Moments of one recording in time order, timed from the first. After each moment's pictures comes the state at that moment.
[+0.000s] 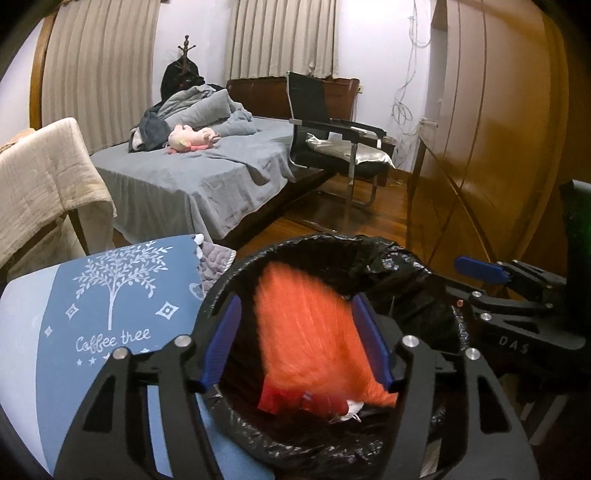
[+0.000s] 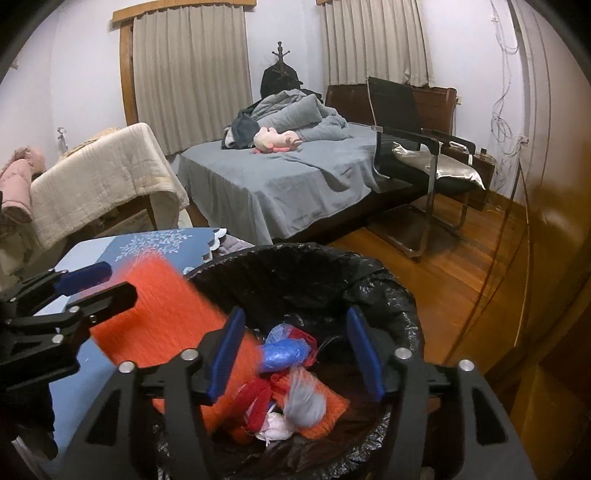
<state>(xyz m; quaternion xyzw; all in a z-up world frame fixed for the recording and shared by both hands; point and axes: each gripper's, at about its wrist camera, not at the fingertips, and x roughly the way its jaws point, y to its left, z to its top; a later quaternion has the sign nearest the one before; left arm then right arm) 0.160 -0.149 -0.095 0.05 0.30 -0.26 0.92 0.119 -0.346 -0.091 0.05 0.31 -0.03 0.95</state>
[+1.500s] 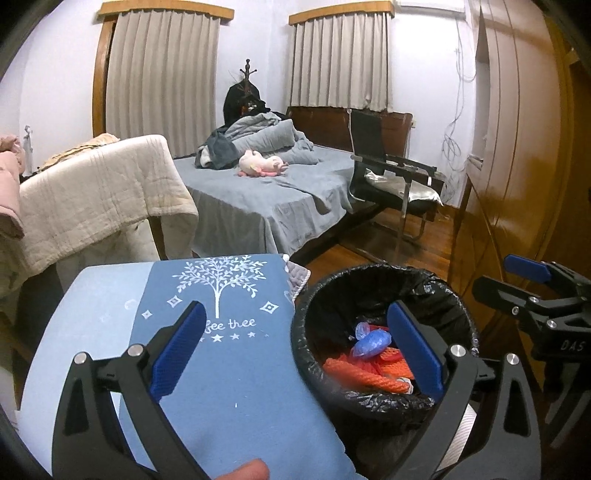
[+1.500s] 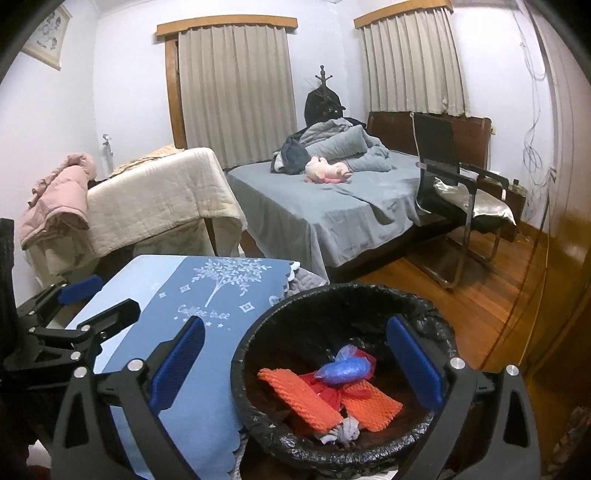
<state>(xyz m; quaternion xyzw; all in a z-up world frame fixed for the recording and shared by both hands) 0.082 -0.055 -0.021 0.02 0.26 -0.15 0.95 0.068 -0.266 -0.004 0.04 0.26 0.05 0.96</state>
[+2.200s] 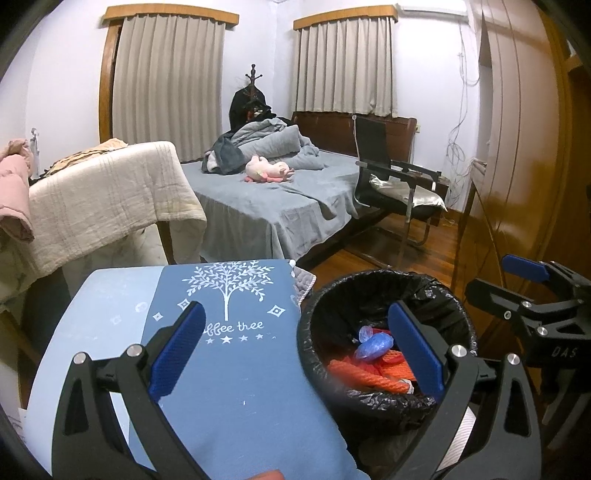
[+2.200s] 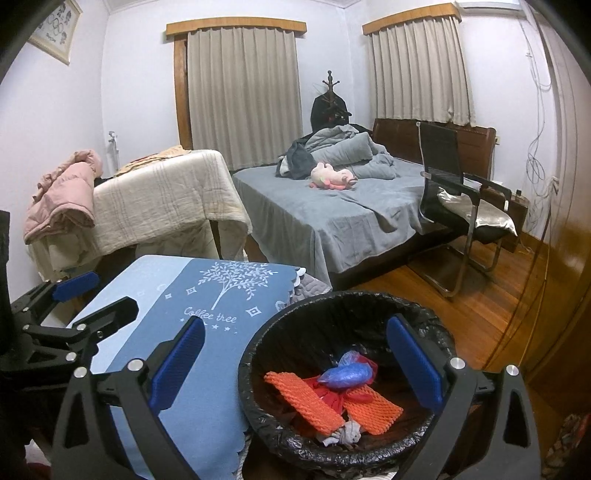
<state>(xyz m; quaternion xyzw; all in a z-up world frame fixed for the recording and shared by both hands) 0.071 -0.050 -0.011 0.02 0.25 -0.14 0.96 0.062 -0.255 0.001 0.03 0.26 0.05 0.96</state>
